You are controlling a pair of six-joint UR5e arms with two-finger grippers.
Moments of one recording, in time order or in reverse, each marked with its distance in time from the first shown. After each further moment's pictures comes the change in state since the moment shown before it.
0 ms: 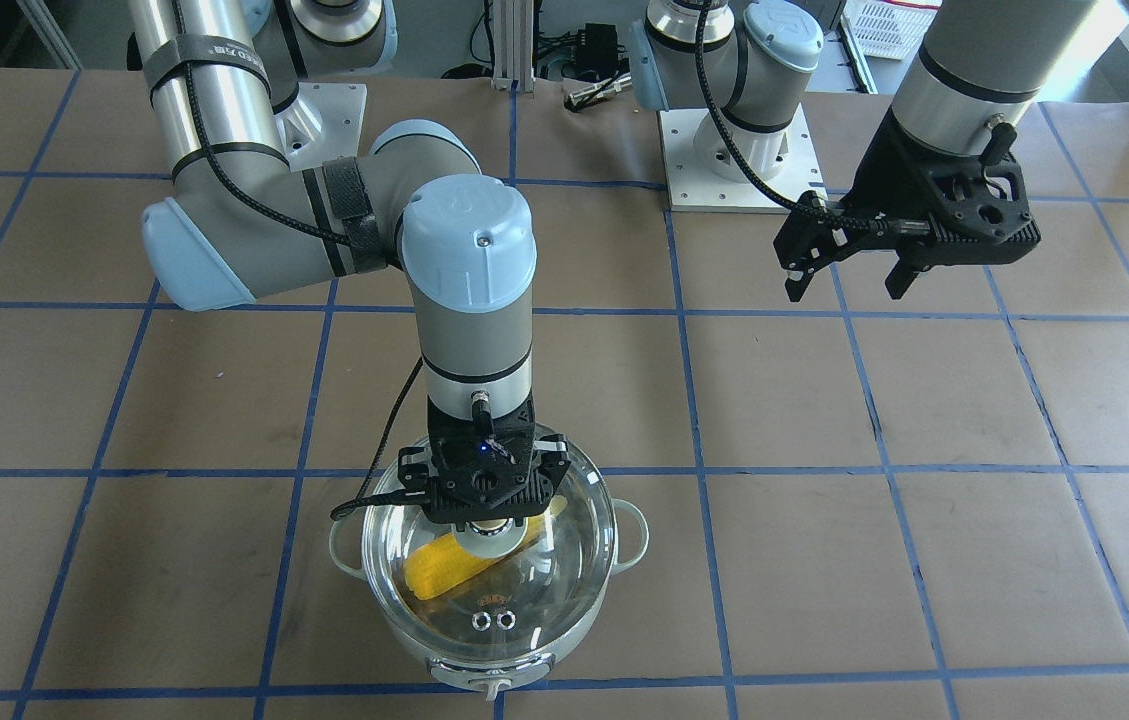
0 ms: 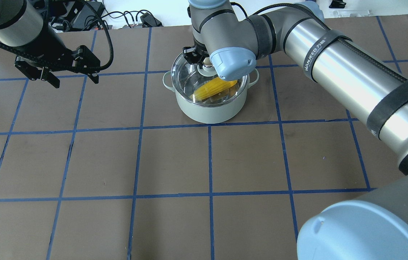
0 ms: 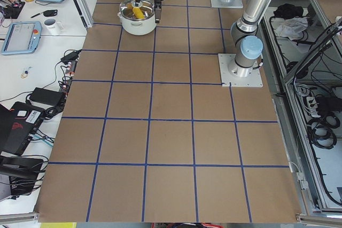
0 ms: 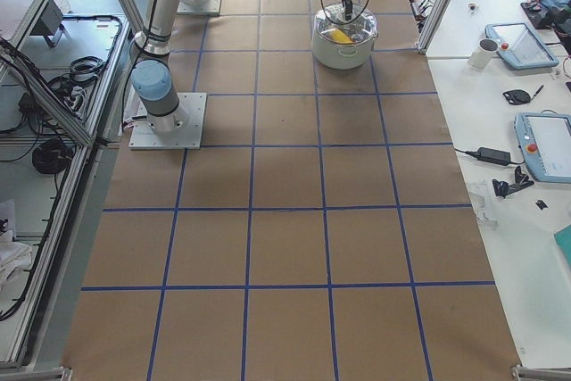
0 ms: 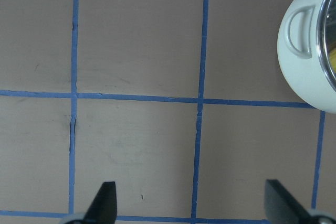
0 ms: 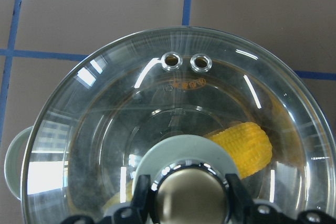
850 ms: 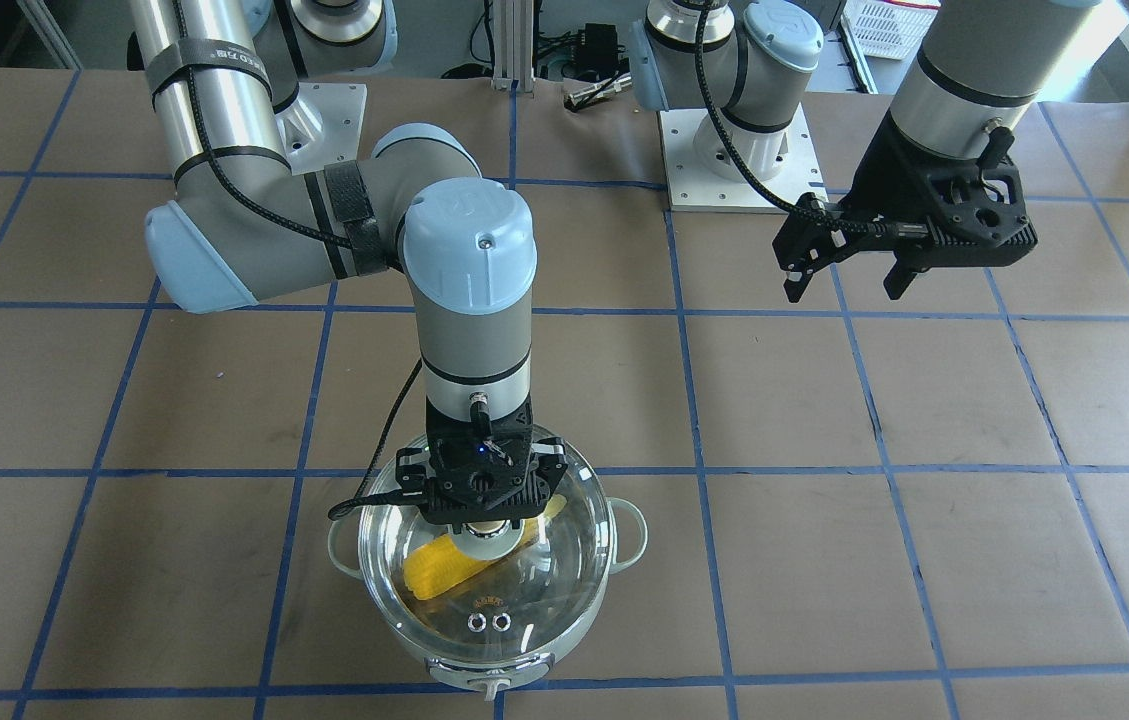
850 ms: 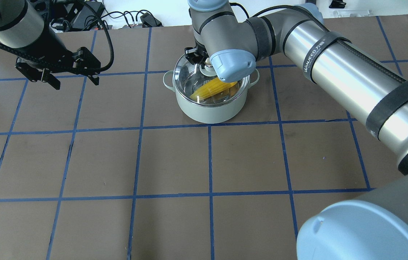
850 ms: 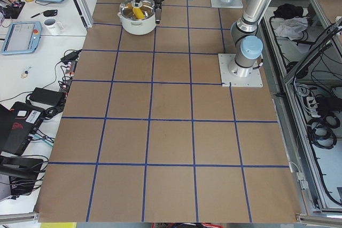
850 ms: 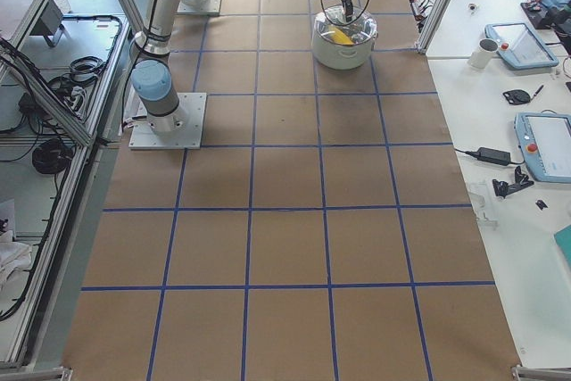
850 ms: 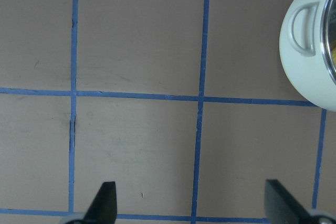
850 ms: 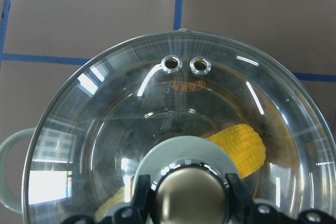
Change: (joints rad) left arm 0.000 -0.001 -0.004 -0.003 0.001 -0.001; right arm 0.000 0.002 0.007 -0.014 -0.012 0.009
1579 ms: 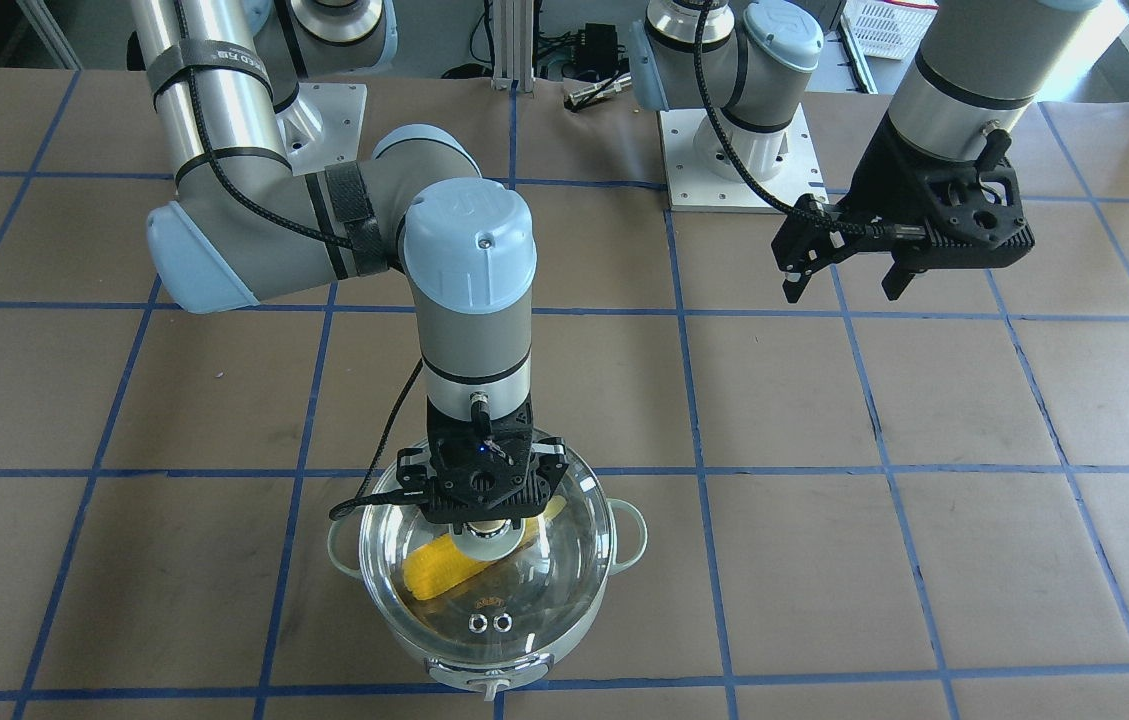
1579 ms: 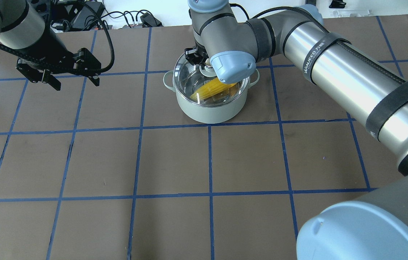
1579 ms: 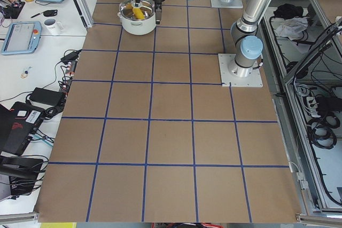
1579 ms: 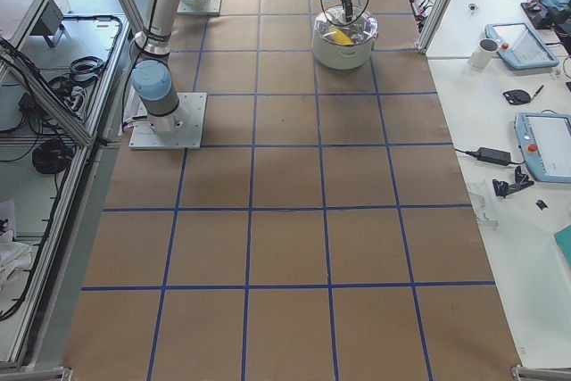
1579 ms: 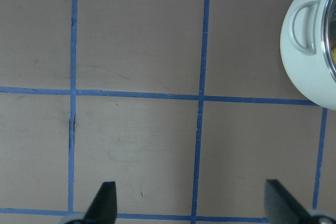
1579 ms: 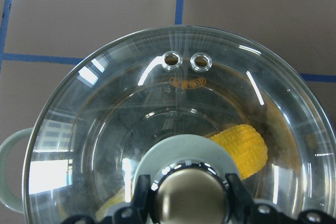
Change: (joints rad) left arm 0.000 0.001 -0.006 0.002 0.000 0.000; right arm 0.000 0.001 0.008 -0.009 0.002 -0.002
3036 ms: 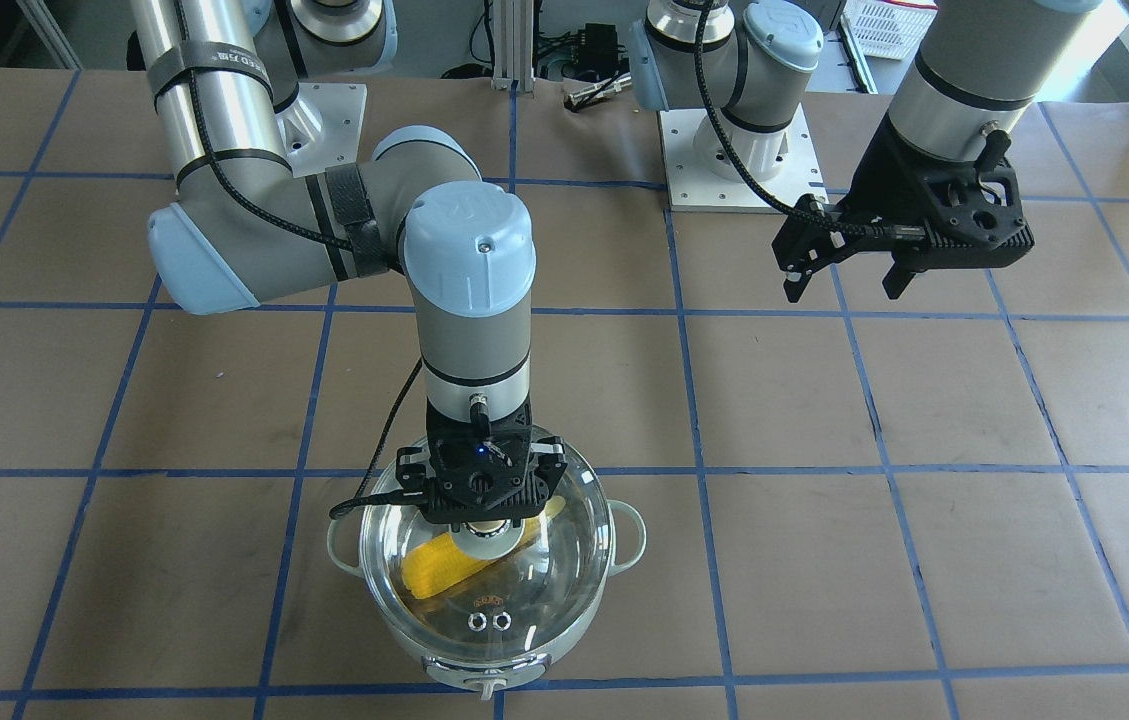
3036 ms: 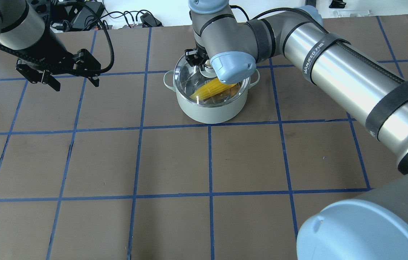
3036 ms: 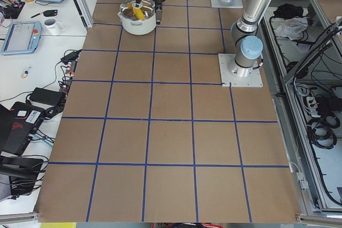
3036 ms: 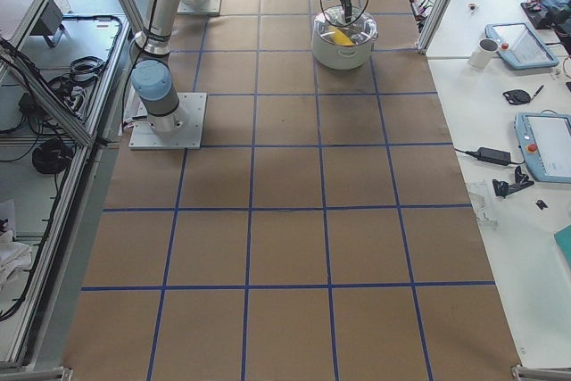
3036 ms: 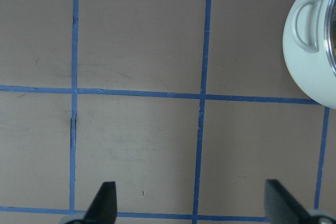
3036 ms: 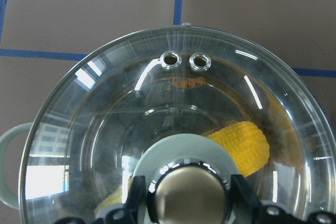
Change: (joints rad) left arm 0.001 0.000 -0.002 -0.002 0.004 0.000; right arm 0.000 -0.001 0.004 0.003 0.001 0.003
